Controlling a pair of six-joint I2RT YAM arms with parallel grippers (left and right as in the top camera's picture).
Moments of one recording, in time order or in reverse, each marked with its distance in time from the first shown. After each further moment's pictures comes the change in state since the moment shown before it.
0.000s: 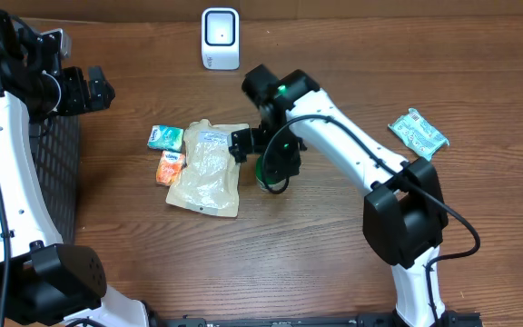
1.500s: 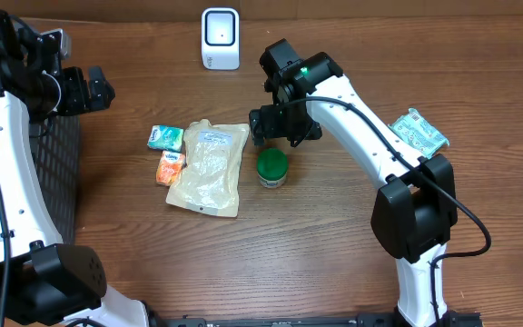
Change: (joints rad) left arm 0.000 0.000 0.000 0.000 0.000 0.000; right arm -0.073 -0.003 0.062 0.074 -0.030 1.444
